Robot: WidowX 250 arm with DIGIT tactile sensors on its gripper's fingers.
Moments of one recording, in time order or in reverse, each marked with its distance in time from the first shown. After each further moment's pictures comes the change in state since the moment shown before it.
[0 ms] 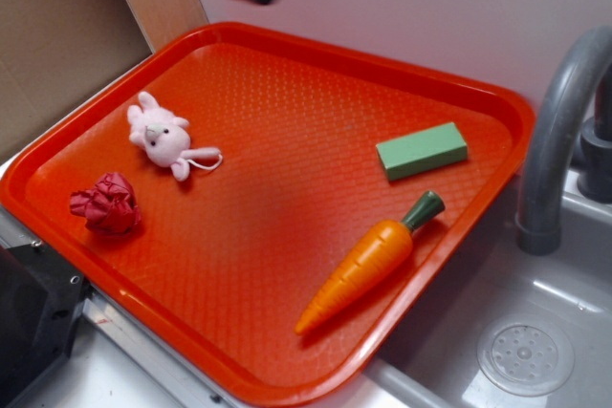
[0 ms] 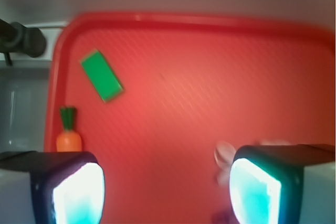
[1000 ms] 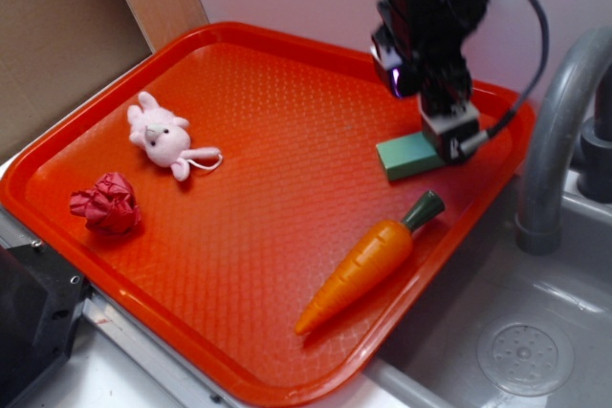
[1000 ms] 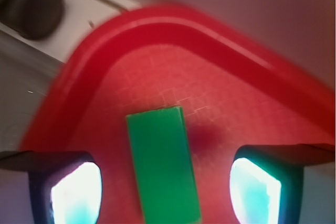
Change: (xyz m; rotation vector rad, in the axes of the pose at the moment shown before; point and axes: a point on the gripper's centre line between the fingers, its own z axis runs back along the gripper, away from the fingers) arm 0.046 -0.063 -0.135 0.091 0.080 -0.336
